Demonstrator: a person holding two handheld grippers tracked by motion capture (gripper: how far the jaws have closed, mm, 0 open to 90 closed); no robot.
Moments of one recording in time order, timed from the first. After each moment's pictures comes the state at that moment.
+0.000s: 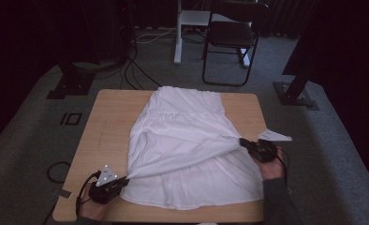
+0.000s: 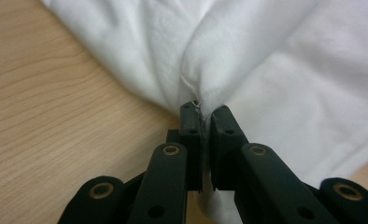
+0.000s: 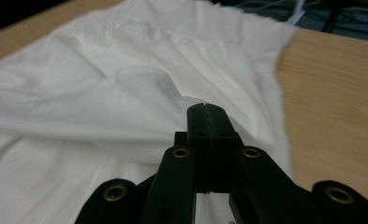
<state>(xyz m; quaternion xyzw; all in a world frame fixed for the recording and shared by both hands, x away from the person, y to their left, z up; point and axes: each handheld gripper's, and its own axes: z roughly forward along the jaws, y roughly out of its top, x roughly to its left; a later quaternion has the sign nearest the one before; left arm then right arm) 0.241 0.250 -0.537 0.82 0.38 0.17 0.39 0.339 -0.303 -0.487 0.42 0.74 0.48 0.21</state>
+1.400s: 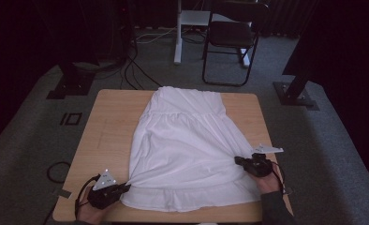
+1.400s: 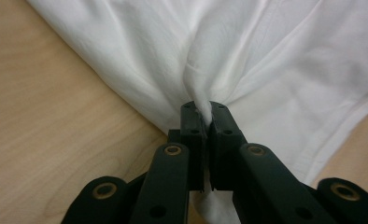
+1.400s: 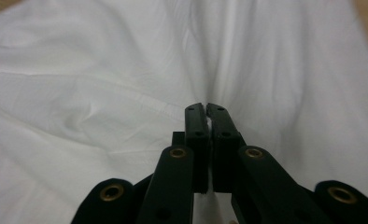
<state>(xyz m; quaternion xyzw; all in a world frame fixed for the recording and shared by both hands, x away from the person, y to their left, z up) 0.235 0.254 -0.536 0.83 0.36 0.14 0.41 0.325 -0.280 -0.524 0.44 0.78 0.43 0.13</state>
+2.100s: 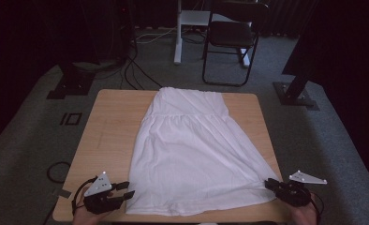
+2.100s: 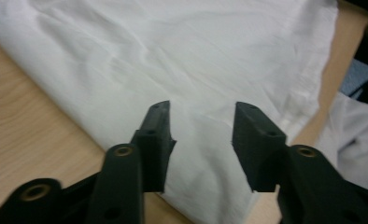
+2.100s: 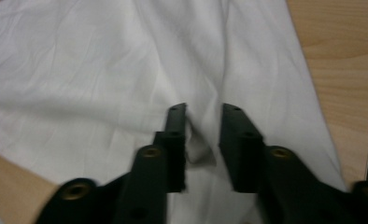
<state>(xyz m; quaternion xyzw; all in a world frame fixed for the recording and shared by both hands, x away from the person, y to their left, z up) 0.223 0.252 -0.513 0.83 0.32 0.12 0.45 0.240 -0.374 -0.543 0.49 0.74 0.44 0.14</state>
